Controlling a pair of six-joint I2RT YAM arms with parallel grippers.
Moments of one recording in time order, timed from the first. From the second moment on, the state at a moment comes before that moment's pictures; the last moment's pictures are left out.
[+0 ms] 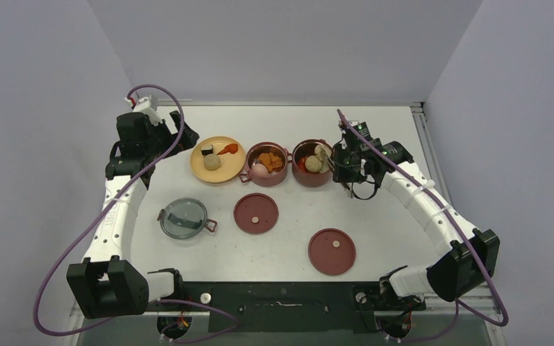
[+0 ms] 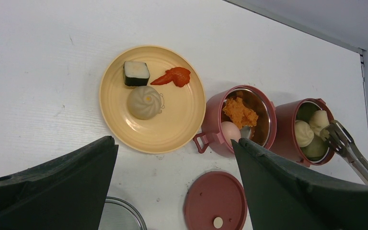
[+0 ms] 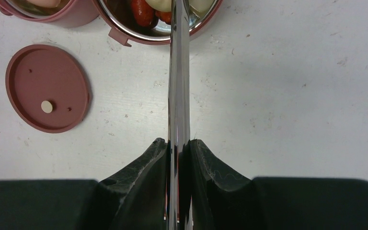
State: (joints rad) left arm 0.06 1.24 1.15 -0.39 0.24 -0.38; right arm 0.46 1.36 1.31 -0.92 0.07 0.35
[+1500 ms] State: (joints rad) left arm 0.06 1.24 1.15 -0.39 0.24 -0.38; right arm 0.41 1.43 1.45 -0.98 -0.02 0.34
